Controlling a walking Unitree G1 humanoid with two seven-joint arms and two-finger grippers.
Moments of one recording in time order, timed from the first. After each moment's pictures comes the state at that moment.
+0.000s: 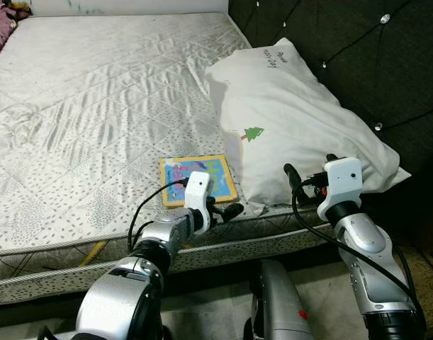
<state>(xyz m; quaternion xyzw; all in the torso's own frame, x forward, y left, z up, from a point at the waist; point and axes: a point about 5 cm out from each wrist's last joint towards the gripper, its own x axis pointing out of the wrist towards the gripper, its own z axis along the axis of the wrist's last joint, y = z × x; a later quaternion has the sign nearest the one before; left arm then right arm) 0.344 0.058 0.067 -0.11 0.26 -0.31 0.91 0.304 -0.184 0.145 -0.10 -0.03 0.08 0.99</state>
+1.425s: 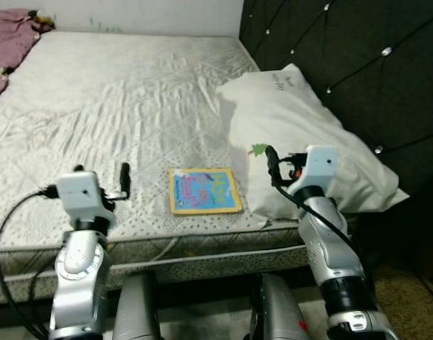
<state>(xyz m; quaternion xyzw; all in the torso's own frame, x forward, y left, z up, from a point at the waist) 0.276 0.199 0.141 0.00 -0.08 0.07 0.99 0.344 -0.141 0.145 0.04 -0.05 0.05 1.00</state>
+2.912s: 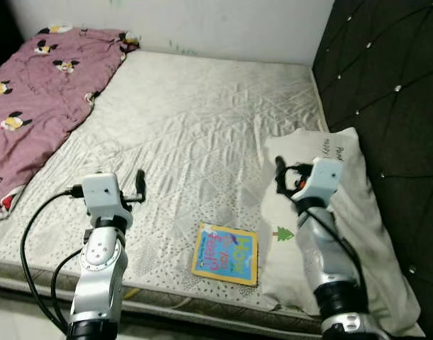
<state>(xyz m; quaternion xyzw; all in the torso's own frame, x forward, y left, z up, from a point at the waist) 0.291 0.177 0.111 -0.02 -0.02 0.04 1.00 0.334 -0.149 0.111 0.07 -0.02 -0.02 1.00</state>
